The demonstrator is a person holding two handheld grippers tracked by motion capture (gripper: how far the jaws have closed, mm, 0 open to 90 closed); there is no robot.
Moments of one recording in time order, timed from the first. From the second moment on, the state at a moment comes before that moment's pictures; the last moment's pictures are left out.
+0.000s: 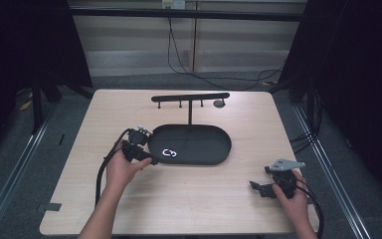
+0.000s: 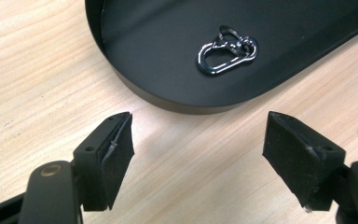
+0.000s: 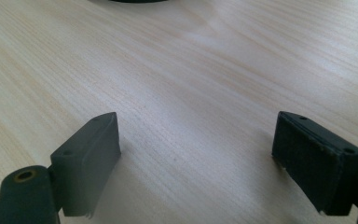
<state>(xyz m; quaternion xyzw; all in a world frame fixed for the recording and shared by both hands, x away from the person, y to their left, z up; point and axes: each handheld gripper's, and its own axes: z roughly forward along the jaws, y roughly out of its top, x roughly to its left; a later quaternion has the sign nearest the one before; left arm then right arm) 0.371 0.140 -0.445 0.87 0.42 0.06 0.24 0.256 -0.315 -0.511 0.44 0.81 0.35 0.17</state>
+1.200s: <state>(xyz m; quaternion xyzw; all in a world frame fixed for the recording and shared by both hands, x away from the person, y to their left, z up) 0.341 0.179 -0.459 0.87 0.43 0.07 0.24 0.256 -0.315 -0.511 0.43 0.81 0.35 0.17</state>
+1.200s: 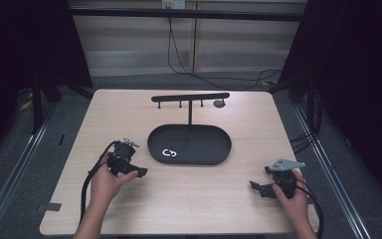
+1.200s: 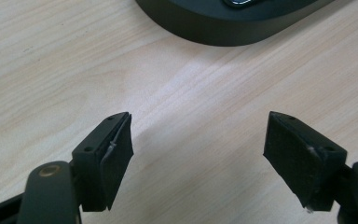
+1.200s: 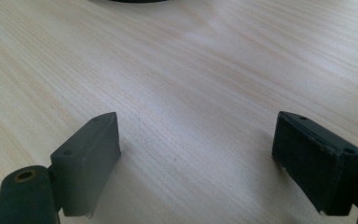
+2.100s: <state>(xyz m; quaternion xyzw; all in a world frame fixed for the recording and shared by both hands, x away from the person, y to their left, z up) 0.317 0.217 -0.475 0.85 0.44 0.08 0.27 0.256 -0.315 -0.511 0.43 0.81 0.35 0.17</state>
